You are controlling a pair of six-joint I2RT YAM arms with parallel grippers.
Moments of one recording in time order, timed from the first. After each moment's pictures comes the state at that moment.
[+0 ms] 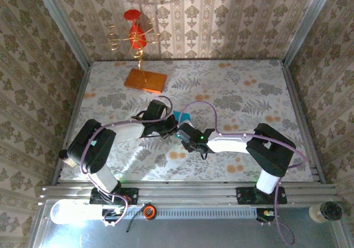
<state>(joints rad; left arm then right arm) -0.64 1.66 0.81 0.02 0.51 -1.06 0.93 1.72 0.91 -0.27 0.34 0.31</state>
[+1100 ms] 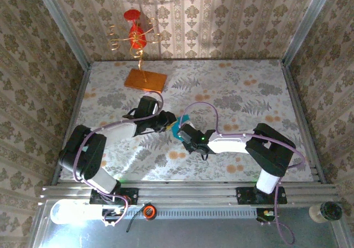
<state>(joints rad) -0.54 1.55 0.78 0.00 0.48 -1.06 0.92 1.72 0.86 -0.23 0.32 0.34</state>
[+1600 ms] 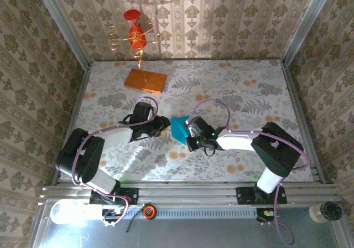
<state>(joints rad) -0.51 1.53 0.67 0.06 0.45 -1.07 0.77 1.67 0.78 -0.08 -0.07 0.41</state>
